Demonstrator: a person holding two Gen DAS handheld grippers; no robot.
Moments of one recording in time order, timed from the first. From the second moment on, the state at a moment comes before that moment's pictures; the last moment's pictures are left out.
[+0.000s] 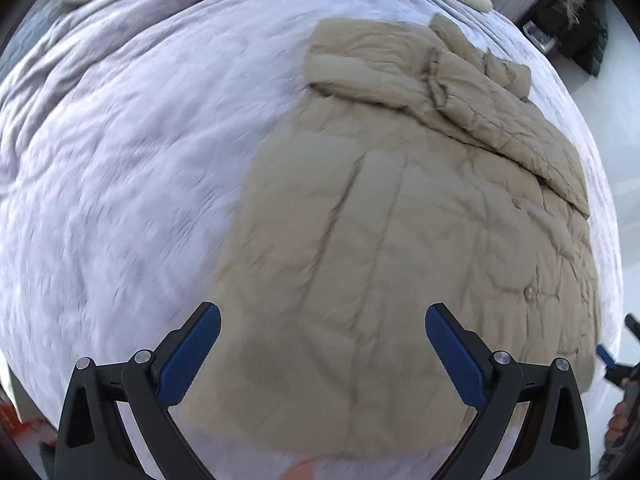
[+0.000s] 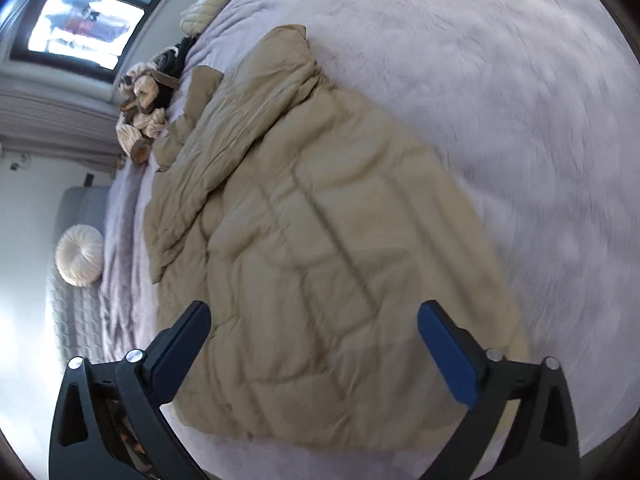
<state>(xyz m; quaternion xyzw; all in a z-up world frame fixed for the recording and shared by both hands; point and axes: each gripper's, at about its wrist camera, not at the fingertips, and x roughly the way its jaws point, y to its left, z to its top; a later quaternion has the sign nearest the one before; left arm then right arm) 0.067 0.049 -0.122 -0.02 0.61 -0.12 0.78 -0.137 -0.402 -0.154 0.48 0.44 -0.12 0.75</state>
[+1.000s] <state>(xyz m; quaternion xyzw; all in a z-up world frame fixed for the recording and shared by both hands) 0.029 0.083 -0.203 -0.30 0.64 -0.17 0.68 -0.206 -0.372 -0.252 0.71 0.31 -0.09 0.63</state>
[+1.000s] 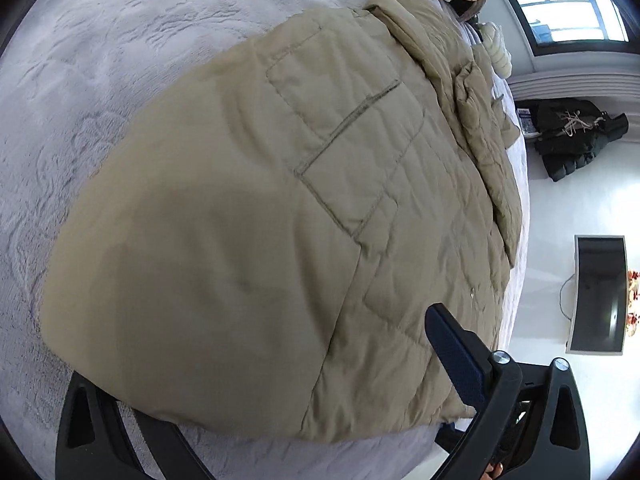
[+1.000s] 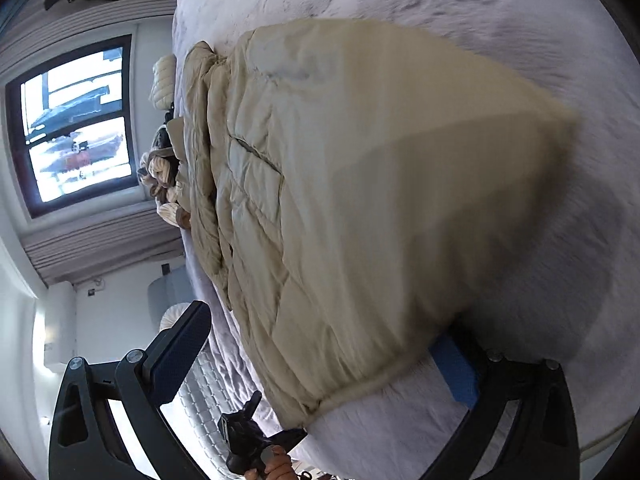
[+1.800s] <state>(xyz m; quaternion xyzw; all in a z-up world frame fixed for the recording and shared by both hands) 0.135 0.064 -0.034 -0.31 0.51 -0.28 0.75 -0.100 -0.435 -0.128 0.66 0.26 0.04 0.71</state>
